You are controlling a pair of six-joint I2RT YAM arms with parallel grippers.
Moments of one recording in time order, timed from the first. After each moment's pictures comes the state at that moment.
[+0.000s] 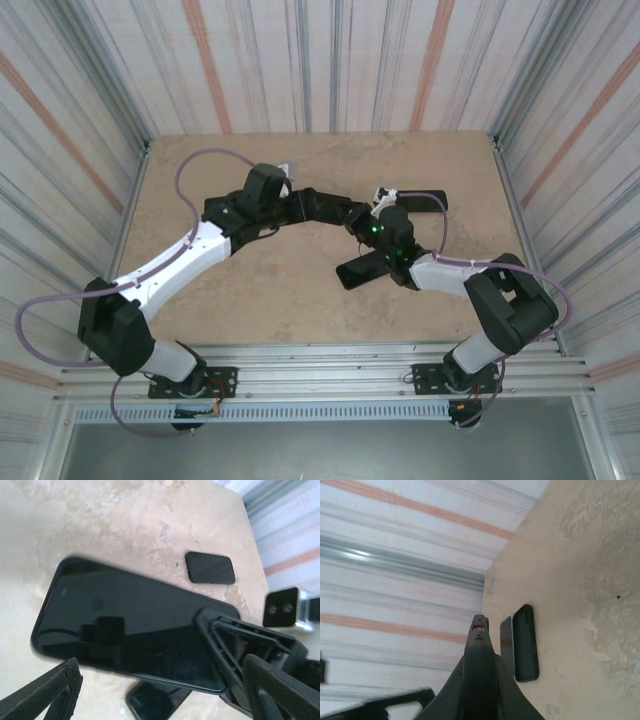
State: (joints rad) left arm -0.65 1.43 1.17 -0.36 0.05 -0.76; right arm 0.60 1.54 0.65 0.78 -0.06 1.27
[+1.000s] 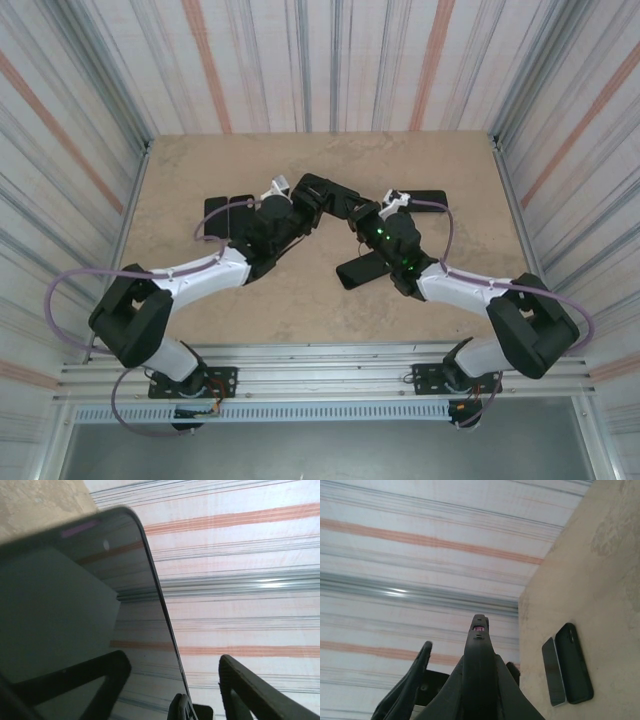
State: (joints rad) left arm -0.75 1.52 0.88 0.52 -0.14 -1.46; right arm 0.69 1.39 0.62 0.77 0.13 1.41
